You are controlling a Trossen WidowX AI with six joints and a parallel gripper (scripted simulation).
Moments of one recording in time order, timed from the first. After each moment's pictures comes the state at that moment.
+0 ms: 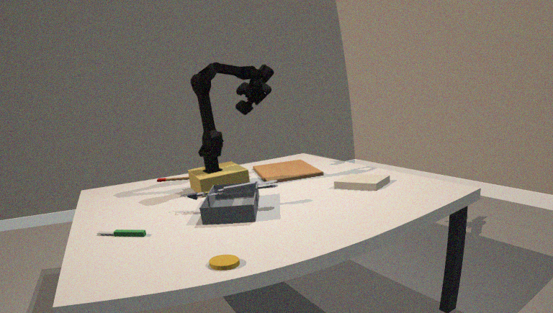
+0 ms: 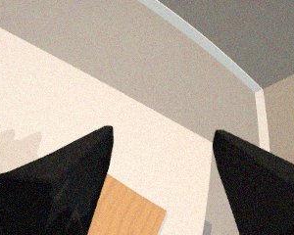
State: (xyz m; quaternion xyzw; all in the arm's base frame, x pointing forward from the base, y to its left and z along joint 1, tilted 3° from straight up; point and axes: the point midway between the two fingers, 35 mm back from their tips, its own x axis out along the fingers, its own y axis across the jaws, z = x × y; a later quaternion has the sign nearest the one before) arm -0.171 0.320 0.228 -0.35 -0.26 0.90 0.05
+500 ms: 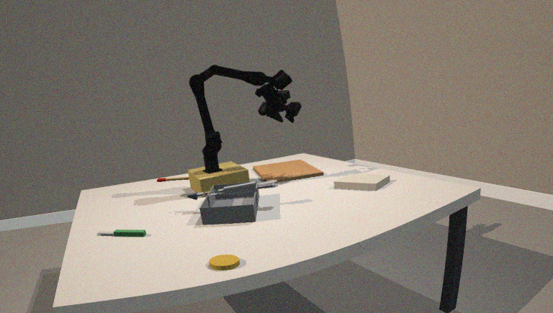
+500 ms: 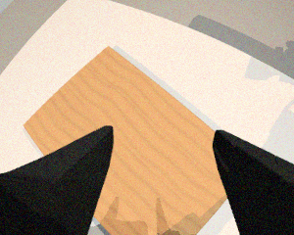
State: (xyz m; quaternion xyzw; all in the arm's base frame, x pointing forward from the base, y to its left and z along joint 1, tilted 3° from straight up) arm 0.047 0.341 0.173 -0.33 0.25 0.75 0.51
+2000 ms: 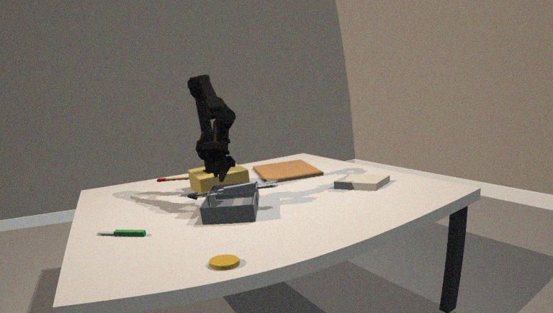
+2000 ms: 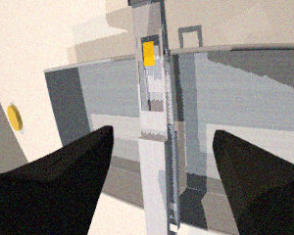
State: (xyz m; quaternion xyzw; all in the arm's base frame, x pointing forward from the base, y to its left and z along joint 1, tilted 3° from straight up) arm 0.265 -0.086 0.071 -0.70 -0.08 0.54 -0.46
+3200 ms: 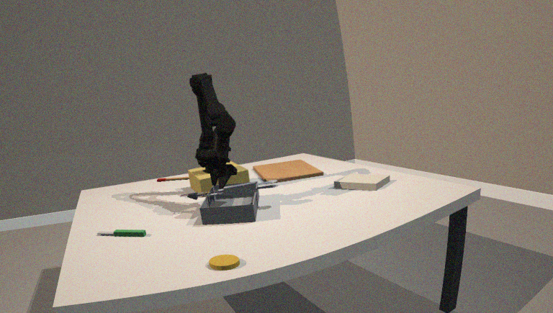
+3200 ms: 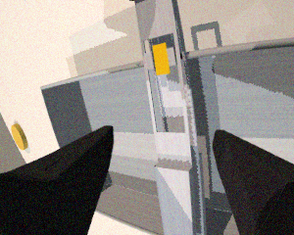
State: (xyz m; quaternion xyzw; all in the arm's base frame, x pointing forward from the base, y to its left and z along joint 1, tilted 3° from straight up) arm 0.284 -0.102 0.049 -0.71 -0.05 0.55 -0.43
